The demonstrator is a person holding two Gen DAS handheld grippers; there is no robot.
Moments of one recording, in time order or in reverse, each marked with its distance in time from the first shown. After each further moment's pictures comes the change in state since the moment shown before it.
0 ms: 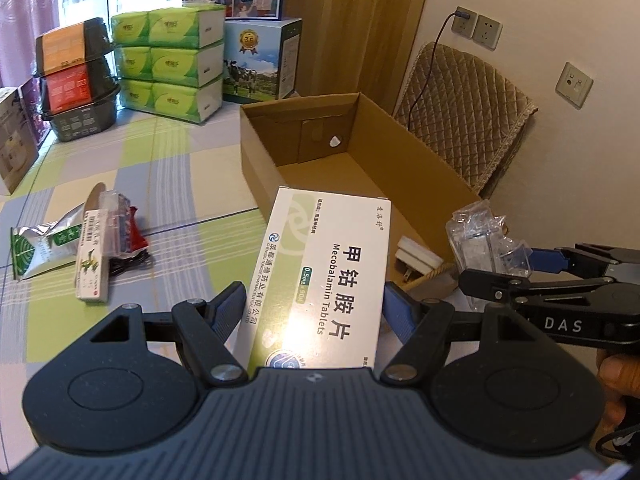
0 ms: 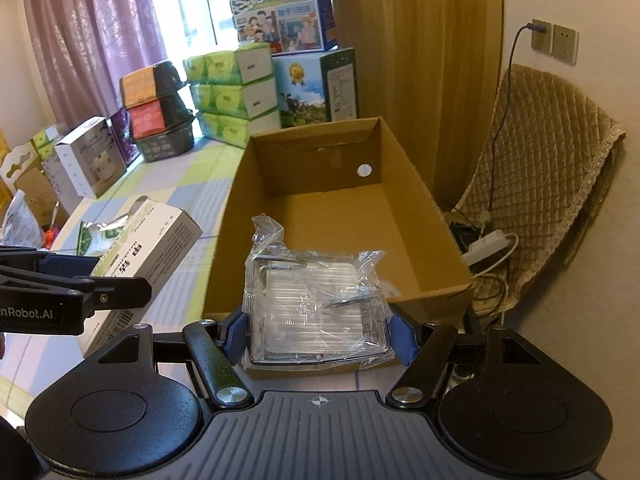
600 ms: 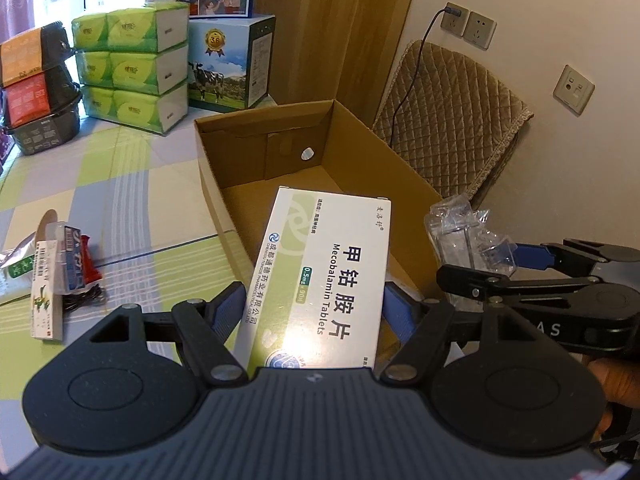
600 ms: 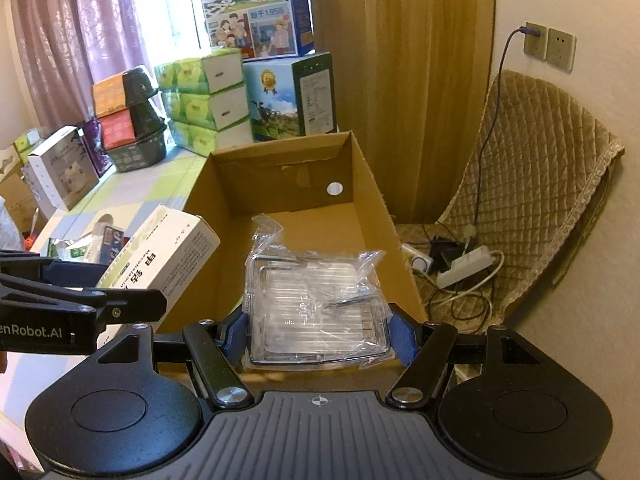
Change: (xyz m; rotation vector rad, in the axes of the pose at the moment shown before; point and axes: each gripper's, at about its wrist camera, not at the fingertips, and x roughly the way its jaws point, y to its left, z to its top) left arm 0.054 -0.025 0.040 0.004 0.015 -0.046; right arm 0.037 -0.037 0.036 -0.009 -0.002 -0.034
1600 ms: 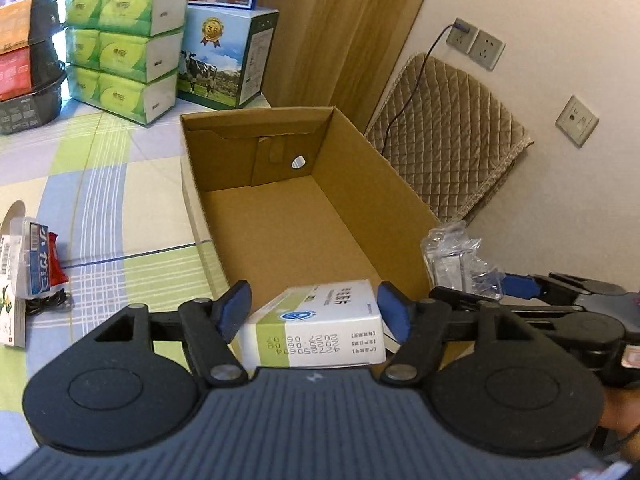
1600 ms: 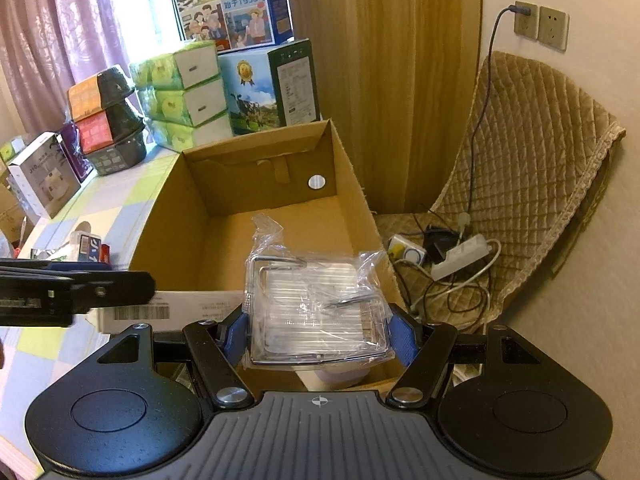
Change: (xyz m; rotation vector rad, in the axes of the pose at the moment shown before) left arm 0.028 0.019 0.014 -0.095 -0.015 -0.077; right arm 0.028 -0.017 0.008 0.043 0.029 -0.014
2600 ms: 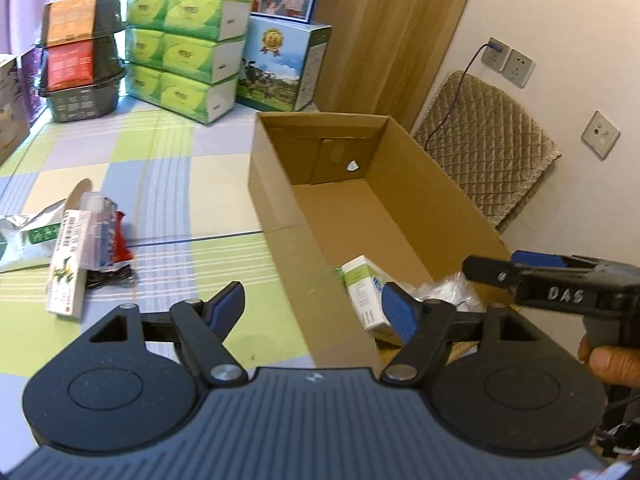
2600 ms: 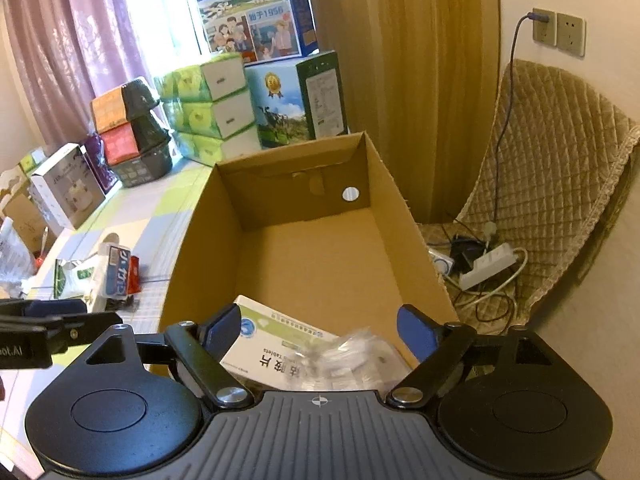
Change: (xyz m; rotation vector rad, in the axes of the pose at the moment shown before) left arm -0.040 0.036 -0.028 -0.035 -0.047 0.107; right arm -0.001 0.023 0.000 0.012 -0.040 0.066
